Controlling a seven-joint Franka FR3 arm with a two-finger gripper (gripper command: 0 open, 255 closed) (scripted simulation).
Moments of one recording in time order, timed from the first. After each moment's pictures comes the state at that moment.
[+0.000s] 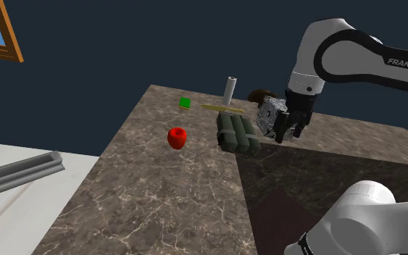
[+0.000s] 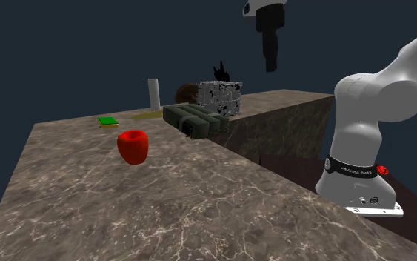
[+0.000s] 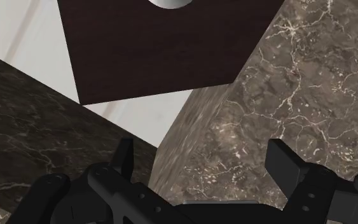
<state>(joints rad) 0.00 -0.82 -0.02 -2.44 -0.02 1.47 0.16</state>
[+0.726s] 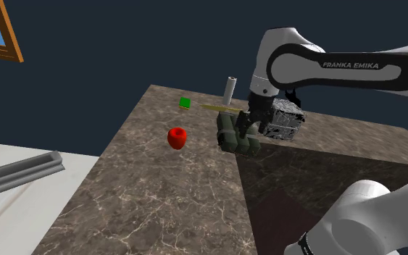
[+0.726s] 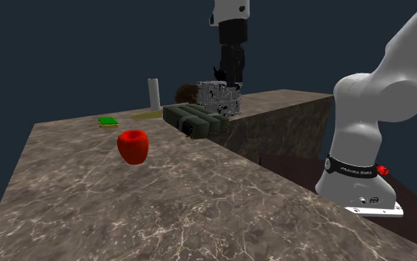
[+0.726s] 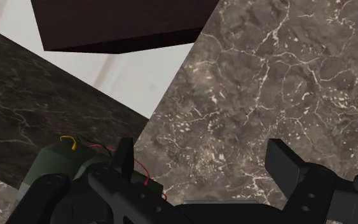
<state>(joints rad) 0.02 -0.53 0.08 -2.36 0.01 1.74 0.25</state>
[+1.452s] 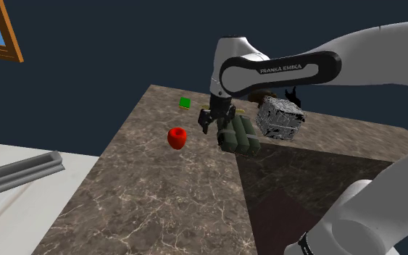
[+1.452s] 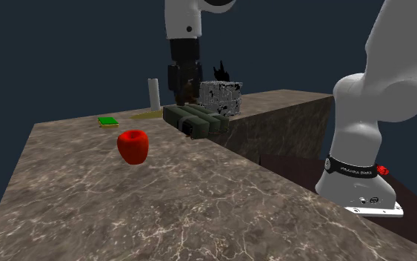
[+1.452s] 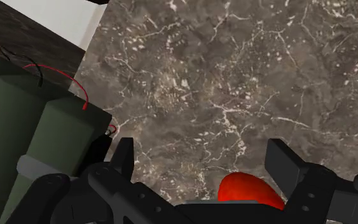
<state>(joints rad) 0.04 -0.16 0.17 -2.14 -0.05 1.96 0.39</state>
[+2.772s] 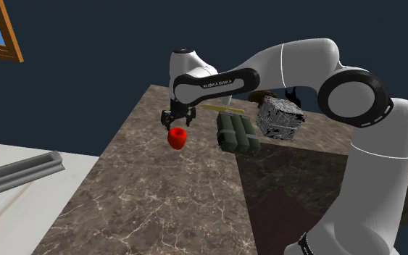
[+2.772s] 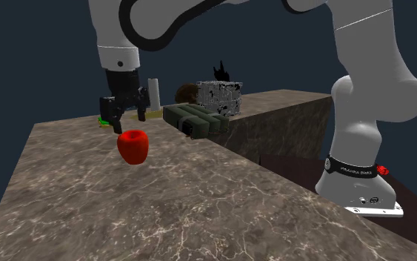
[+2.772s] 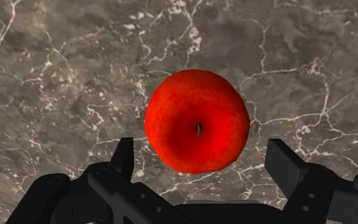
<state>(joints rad) 0.10 0.36 0.20 -1.68 -0.24 2.07 0.56</state>
